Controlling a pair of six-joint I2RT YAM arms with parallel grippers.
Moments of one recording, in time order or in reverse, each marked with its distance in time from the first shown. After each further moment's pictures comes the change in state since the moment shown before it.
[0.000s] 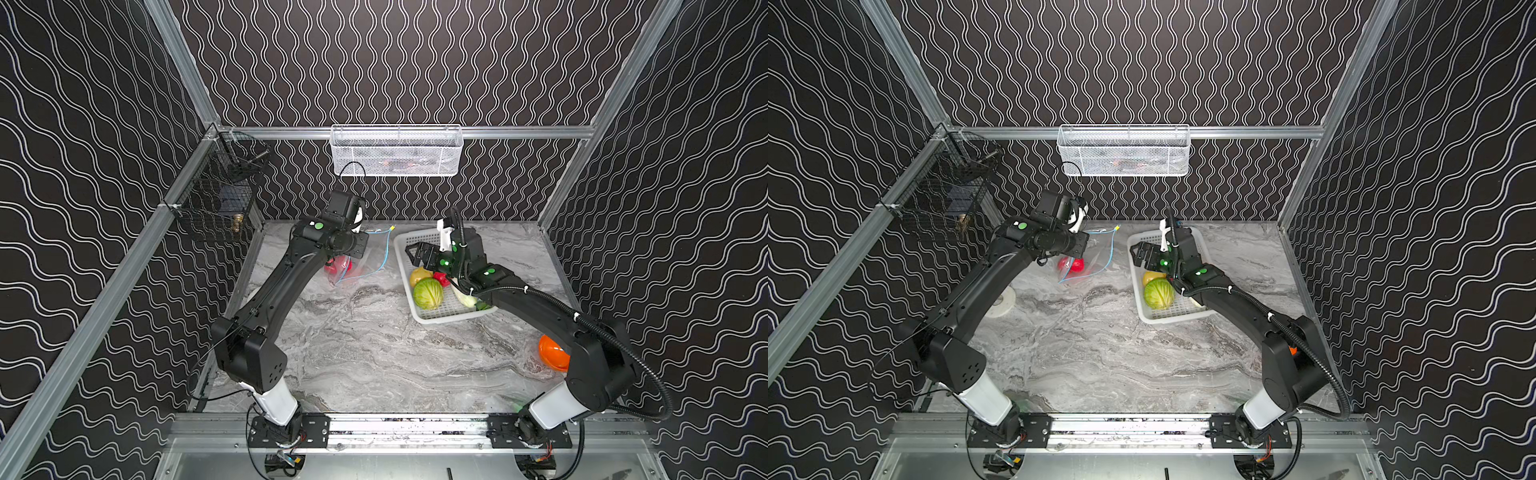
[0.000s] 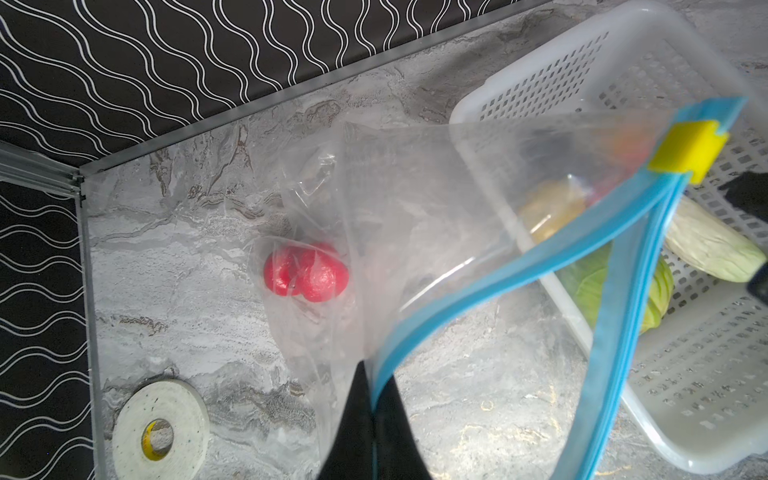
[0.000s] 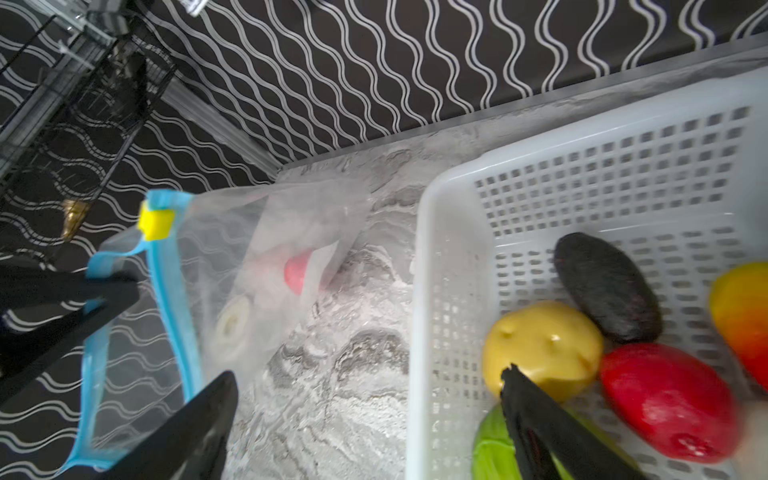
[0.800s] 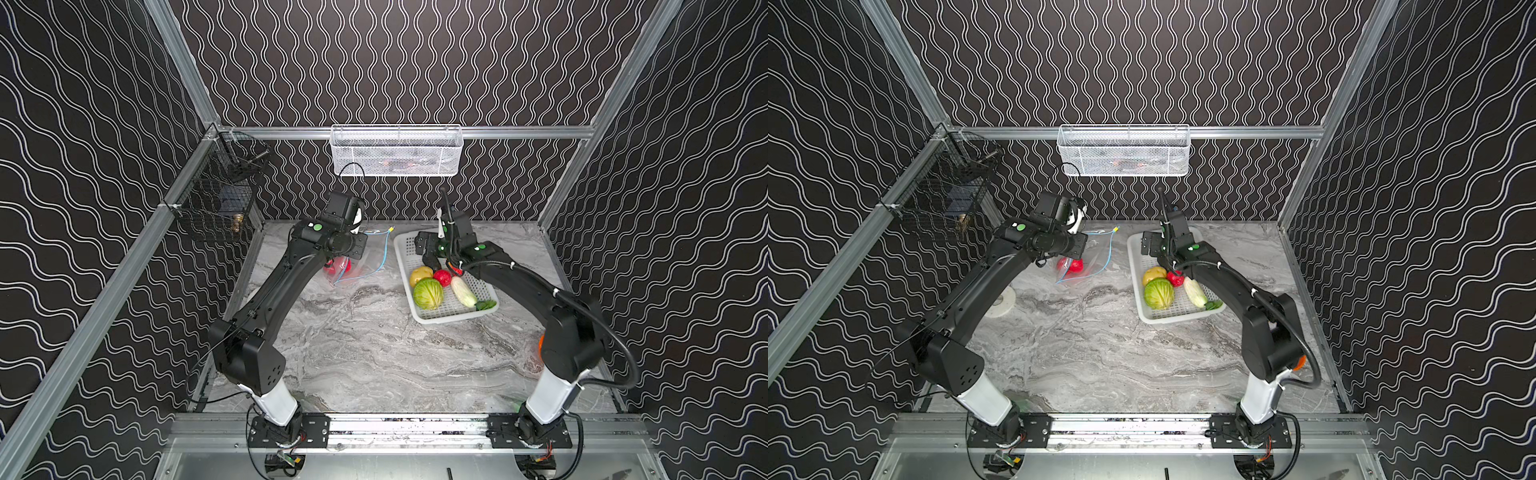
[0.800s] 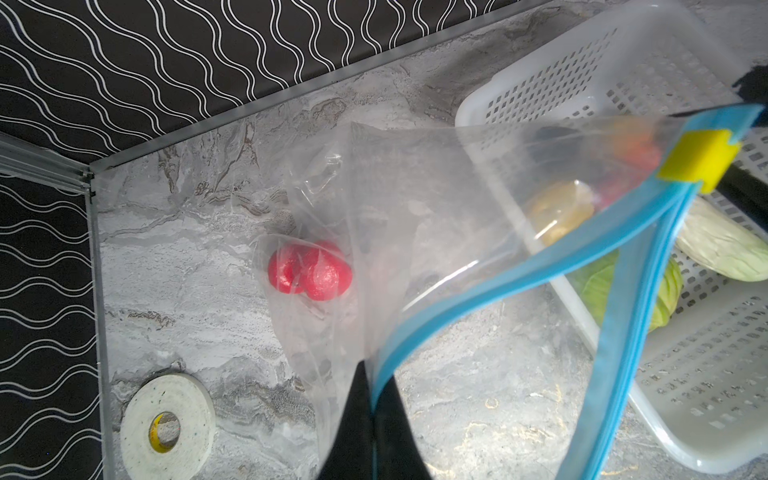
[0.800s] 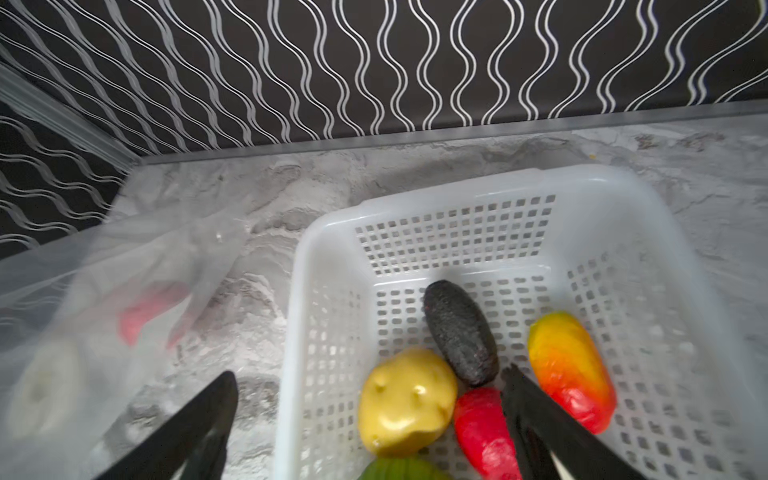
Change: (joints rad) left arm 0.000 -0.019 -0.021 0.003 -0.014 0.001; right arm -0.038 0.236 0.333 -0.300 0.229 -0.213
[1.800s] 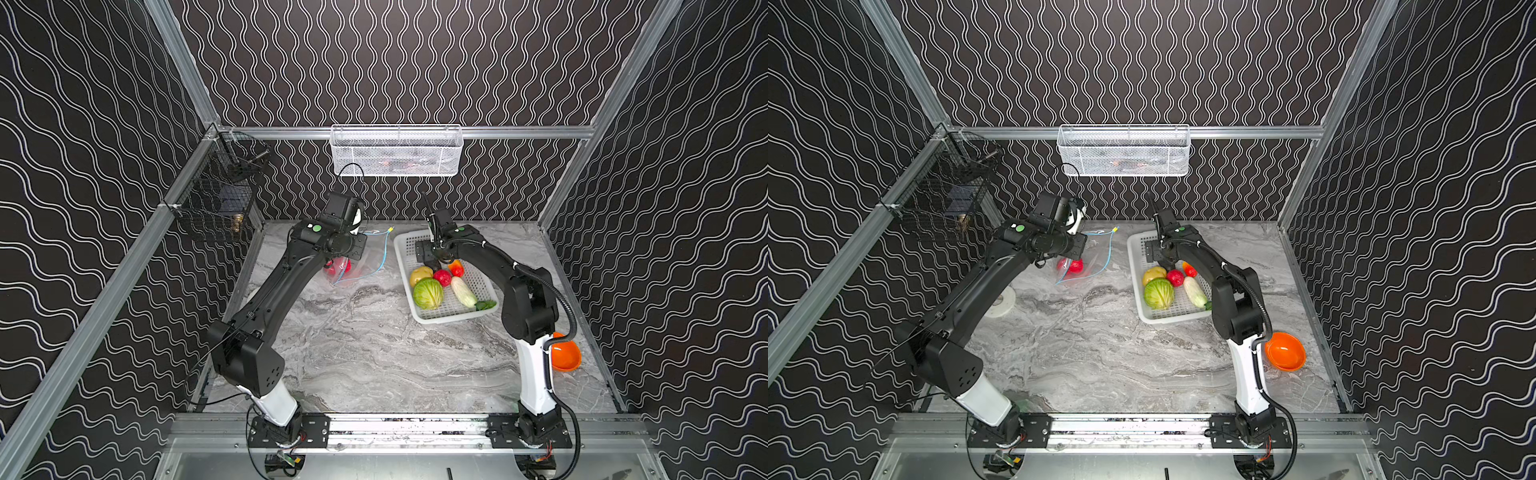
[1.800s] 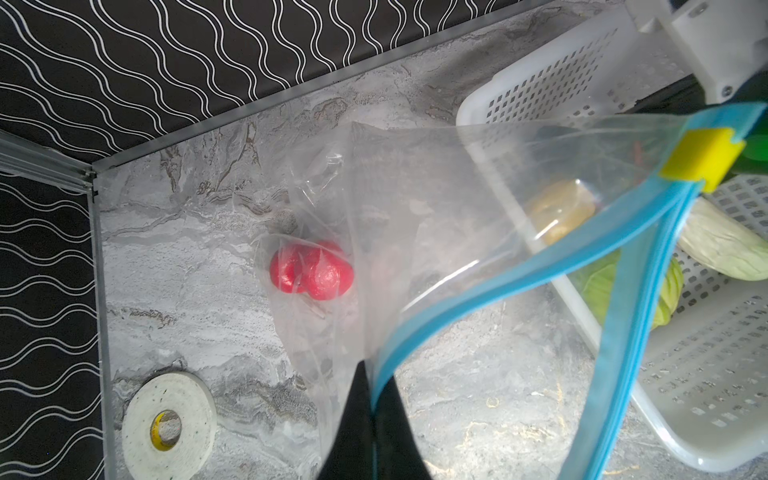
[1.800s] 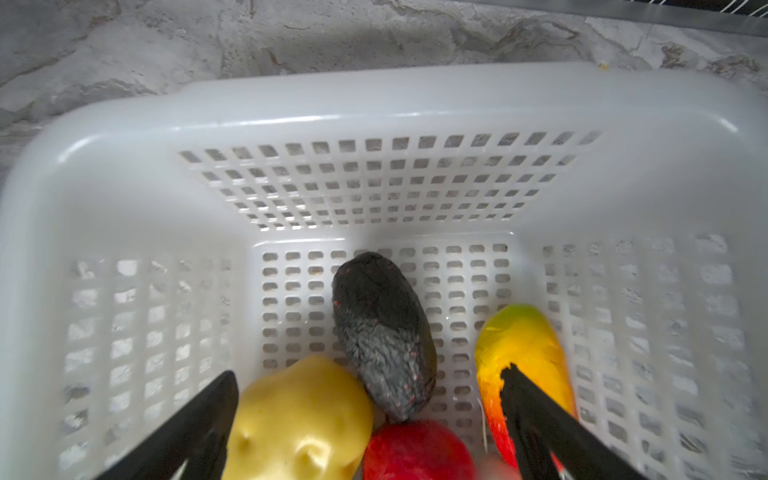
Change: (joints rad) left arm 0.000 -0.012 -0.011 0.005 -0.002 0.000; right arm -0.053 0.373 0.371 -0.357 0.046 -0.156
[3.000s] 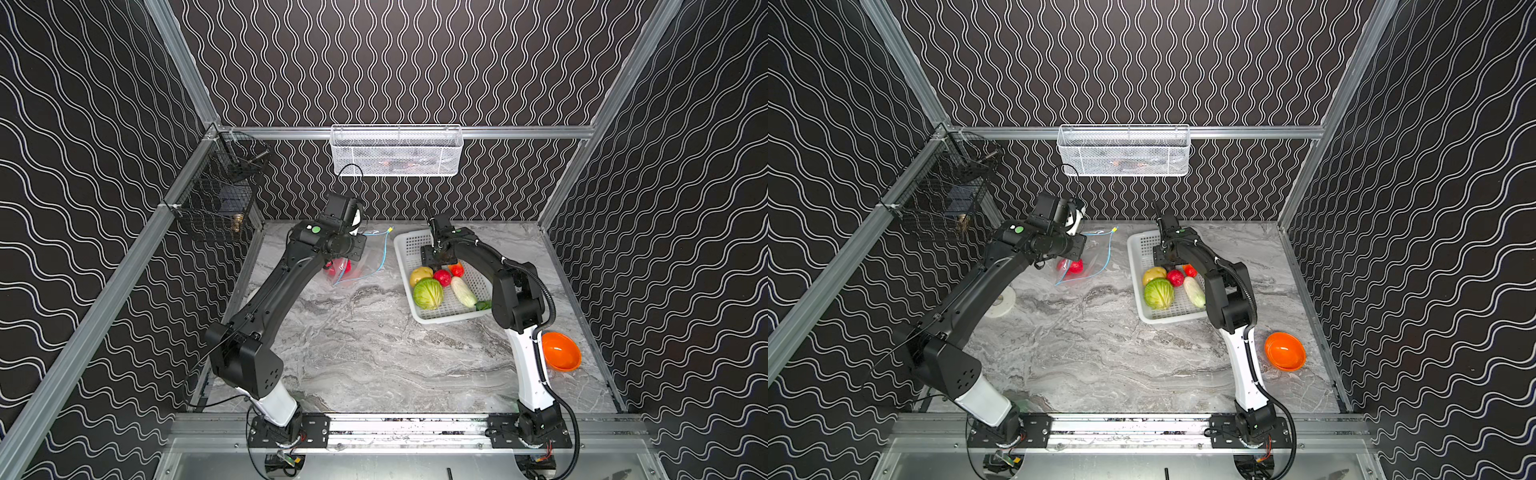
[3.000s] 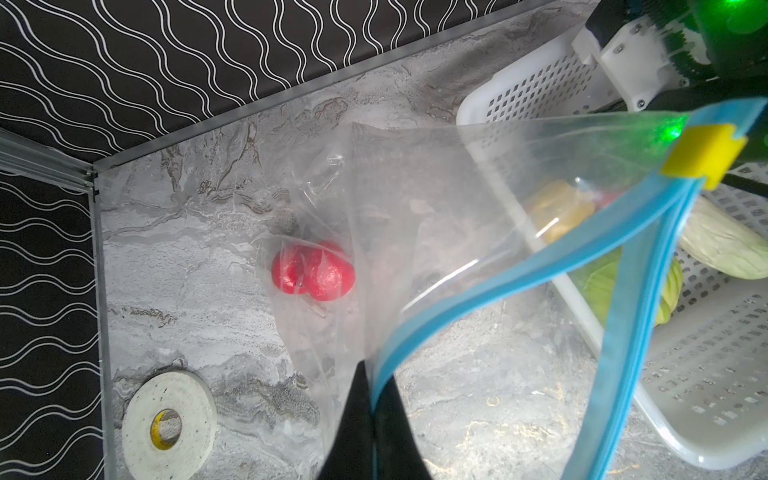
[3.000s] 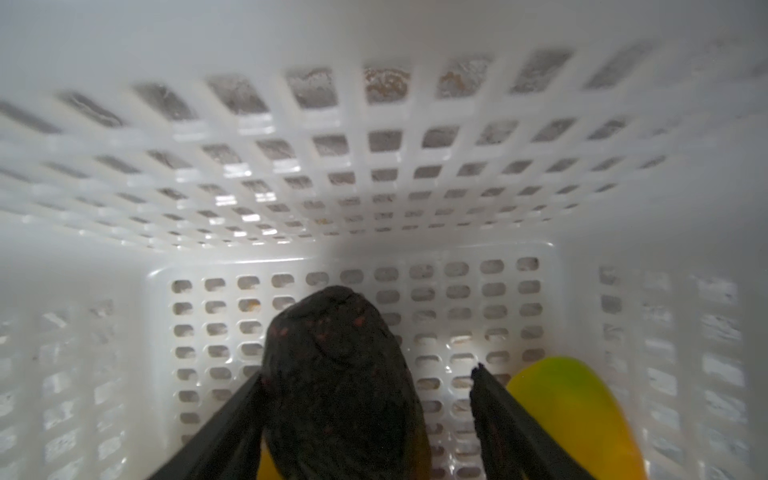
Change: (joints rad) left arm 0.000 -0.006 -0.014 0.007 -0.001 0.000; right arm -0.044 0.153 0.086 -0.021 -0.052 0.001
